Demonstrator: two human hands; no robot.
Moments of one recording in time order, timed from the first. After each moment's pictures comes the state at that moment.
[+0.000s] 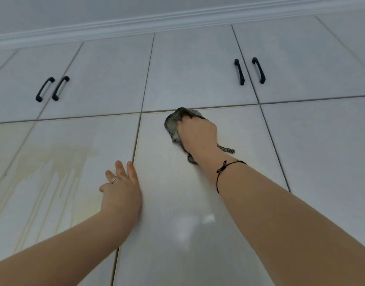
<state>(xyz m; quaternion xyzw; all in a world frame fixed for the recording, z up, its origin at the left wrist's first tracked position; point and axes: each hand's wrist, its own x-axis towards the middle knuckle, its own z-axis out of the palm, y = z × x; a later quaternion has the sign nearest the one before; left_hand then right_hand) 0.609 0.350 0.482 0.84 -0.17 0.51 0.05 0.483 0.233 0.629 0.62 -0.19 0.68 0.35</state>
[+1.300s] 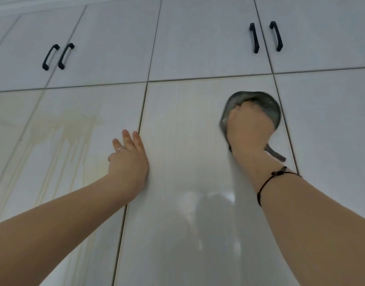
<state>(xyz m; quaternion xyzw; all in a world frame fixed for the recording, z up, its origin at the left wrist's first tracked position) 0.603 0.352 0.476 0.85 -0.20 0.48 0.09 0.424 0.186 0.560 0.52 -0.26 0.78 0.24</state>
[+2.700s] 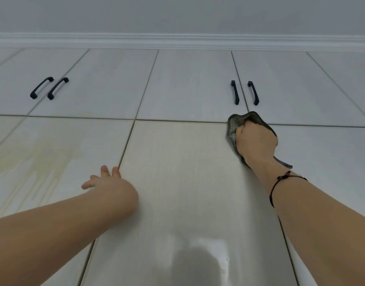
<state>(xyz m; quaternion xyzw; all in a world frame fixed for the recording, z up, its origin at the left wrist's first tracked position) 0.559 0.352 0.523 0.94 -0.12 0.32 0.09 0.362 0.137 0.652 0.52 -0.27 0.75 0.29</state>
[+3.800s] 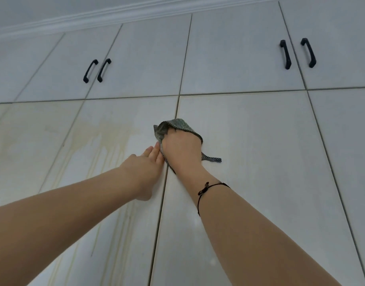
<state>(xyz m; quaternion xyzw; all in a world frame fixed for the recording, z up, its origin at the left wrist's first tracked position) 0.621 0.423 0.483 0.82 -0.31 0.47 -0.06 0.589 0.306 0.549 0.65 -0.11 0.67 0.34</state>
